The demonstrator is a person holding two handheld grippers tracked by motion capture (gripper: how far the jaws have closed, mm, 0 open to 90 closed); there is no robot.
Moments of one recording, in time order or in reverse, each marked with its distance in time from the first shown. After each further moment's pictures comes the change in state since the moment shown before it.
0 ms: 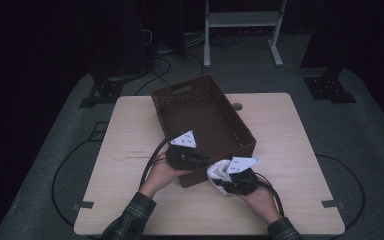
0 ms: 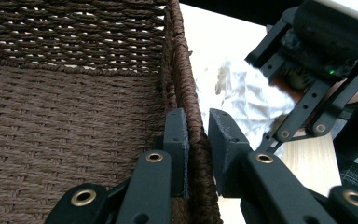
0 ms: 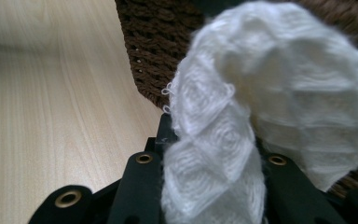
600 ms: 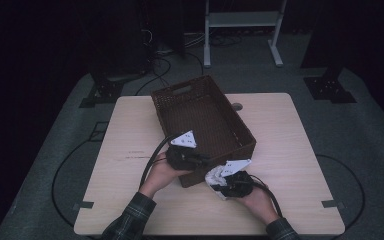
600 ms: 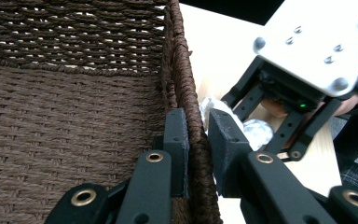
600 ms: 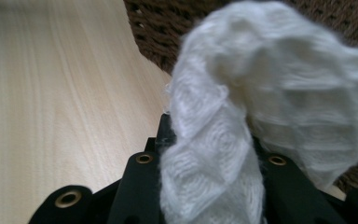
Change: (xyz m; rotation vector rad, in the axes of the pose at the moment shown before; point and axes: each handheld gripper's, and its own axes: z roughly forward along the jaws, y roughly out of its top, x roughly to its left) left arm 0.000 0.000 0.000 -0.001 0.001 0.001; right arm 0.001 -0.010 0.019 0.110 0.036 0.010
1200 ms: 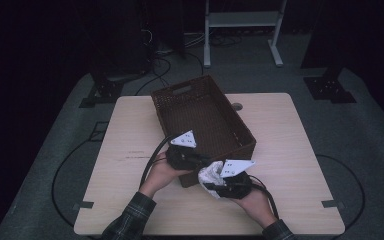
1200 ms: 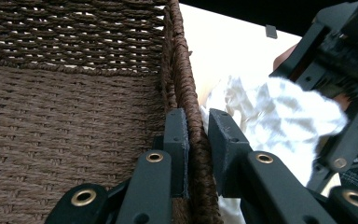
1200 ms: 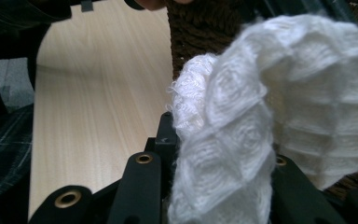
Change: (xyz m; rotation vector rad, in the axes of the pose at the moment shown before) left arm 0.000 0.000 0.000 0.001 -0.004 -0.004; right arm 0.021 0.024 -0.020 -0.147 0.036 -0.035
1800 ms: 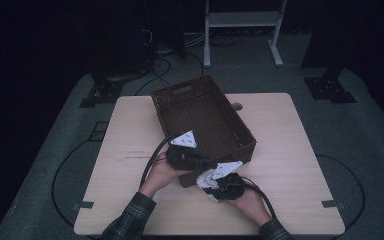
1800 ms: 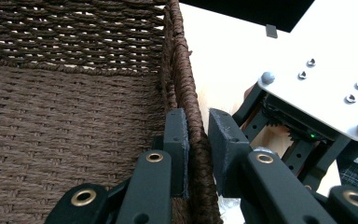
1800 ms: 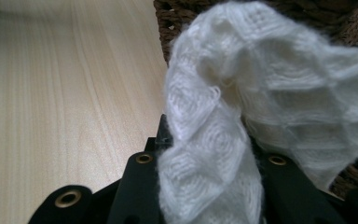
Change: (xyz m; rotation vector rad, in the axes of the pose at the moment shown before) left arm 0.000 0.000 0.000 -0.003 0.001 -0.003; right arm -0.009 -0.020 0.034 0.146 0.009 0.024
